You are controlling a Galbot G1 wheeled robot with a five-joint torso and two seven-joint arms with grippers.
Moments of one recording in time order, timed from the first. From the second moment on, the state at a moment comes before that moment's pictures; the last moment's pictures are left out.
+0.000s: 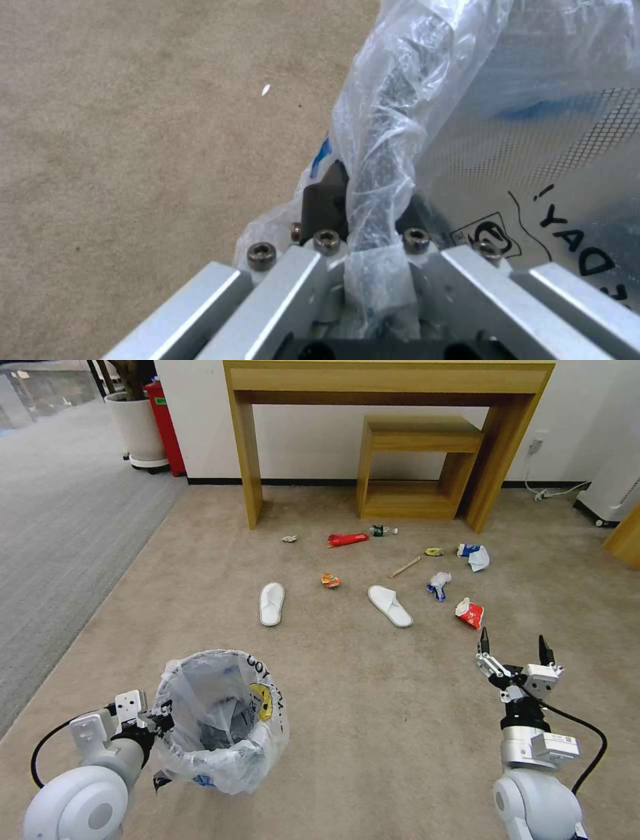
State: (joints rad) left arm 1.59 -1.06 -0.71 -2.26 -0.98 0.63 -0.57; right arm -1.49 1.40 0.70 2.02 0.17 0.23 0.15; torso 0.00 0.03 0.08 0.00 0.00
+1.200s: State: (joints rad) left arm 1.59 -1.08 -0.70 -2.25 -0.96 0.62 -0.56; right arm -1.49 1.39 0.70 2.01 0.14 0.22 0.12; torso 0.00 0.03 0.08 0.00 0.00
